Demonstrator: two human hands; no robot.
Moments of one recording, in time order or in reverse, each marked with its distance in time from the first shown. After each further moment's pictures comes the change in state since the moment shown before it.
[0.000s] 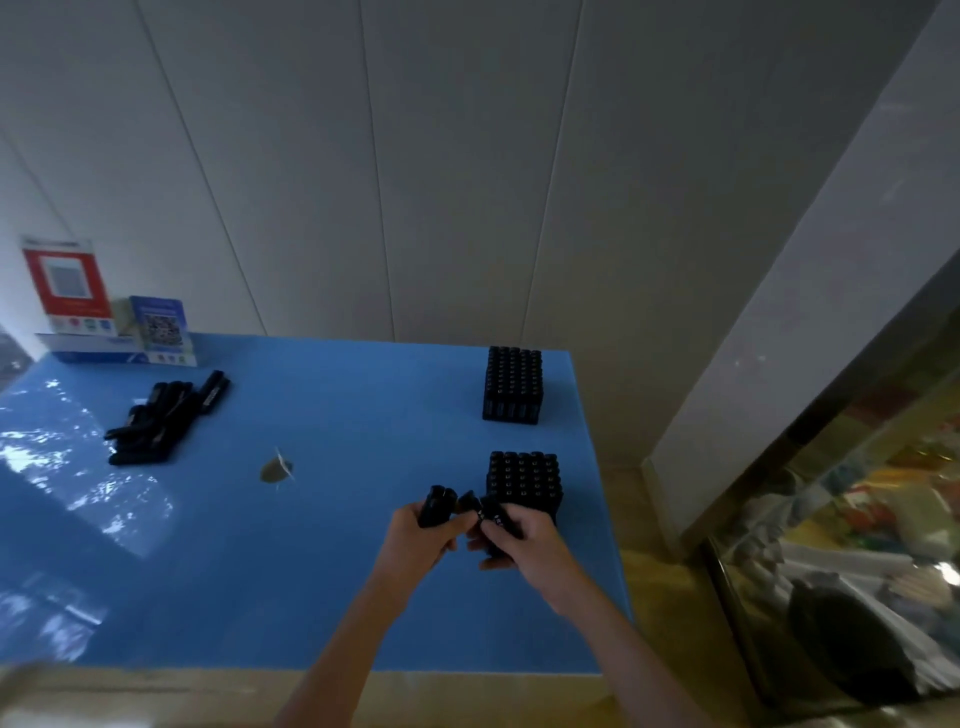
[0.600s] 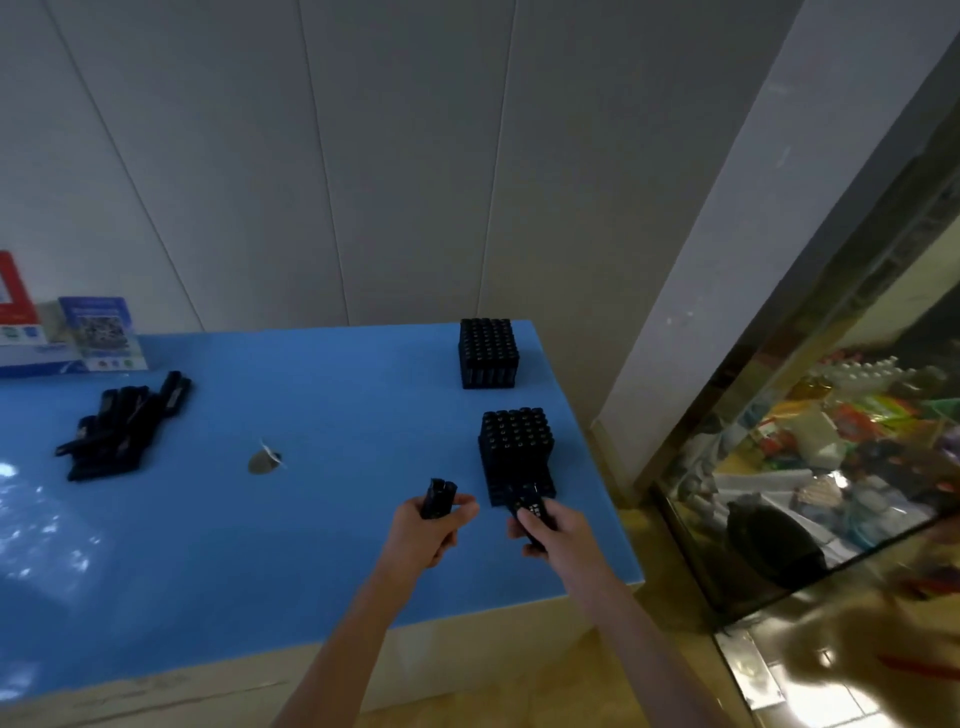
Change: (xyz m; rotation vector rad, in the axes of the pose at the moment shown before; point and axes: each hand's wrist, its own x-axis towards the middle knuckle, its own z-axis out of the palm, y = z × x) left_hand -0.018 -0.031 -0.038 0.001 -0.219 -0.049; right_hand -0.059 0.030 0.035 0.079 0.404 0.072
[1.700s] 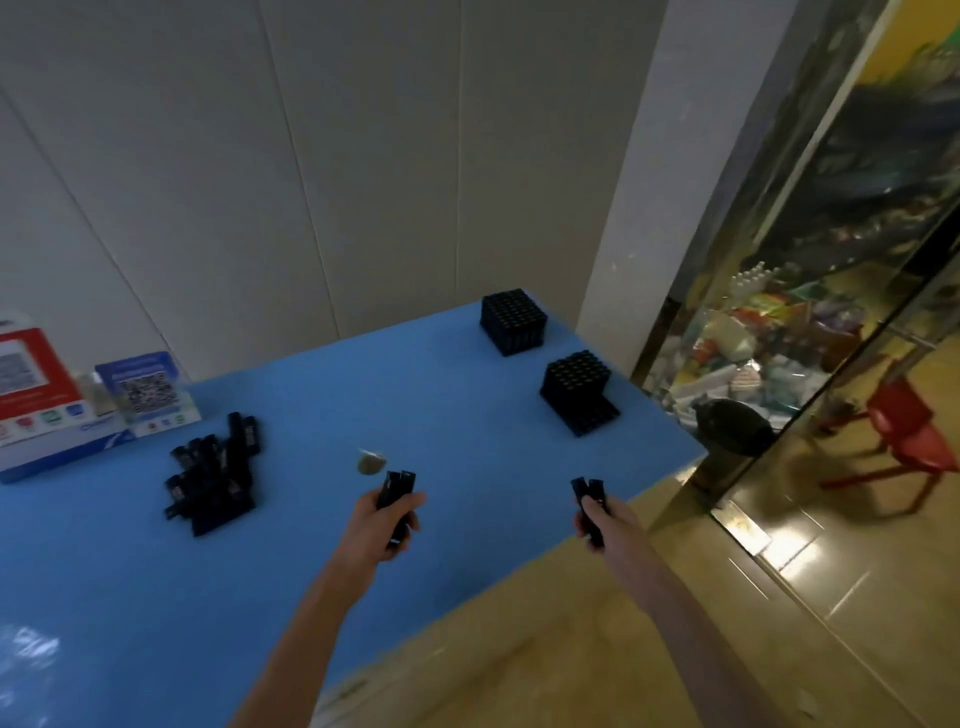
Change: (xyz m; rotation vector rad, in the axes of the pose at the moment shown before) left_hand -0.022 0.010 -0.278 0.115 -0.241 -0.001; right_hand -0.094 0.047 0.186 0.133 0.426 0.072
